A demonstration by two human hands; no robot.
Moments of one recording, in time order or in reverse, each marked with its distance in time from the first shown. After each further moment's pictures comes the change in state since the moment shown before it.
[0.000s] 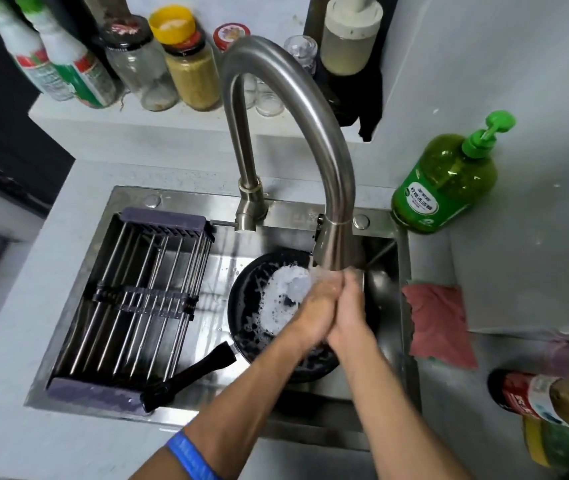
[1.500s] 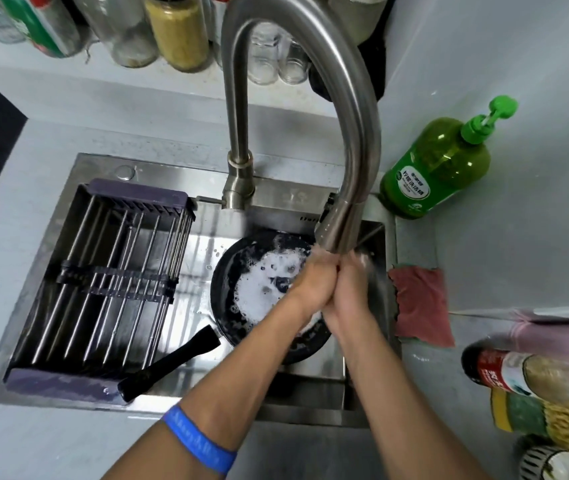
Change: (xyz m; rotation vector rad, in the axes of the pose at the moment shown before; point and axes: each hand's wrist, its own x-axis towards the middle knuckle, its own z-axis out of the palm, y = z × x) left_hand 0.015 0.008 0.002 -0.038 0.005 -0.022; right_hand -0.019 -0.013 0.011 -0.496 0.111 -0.327
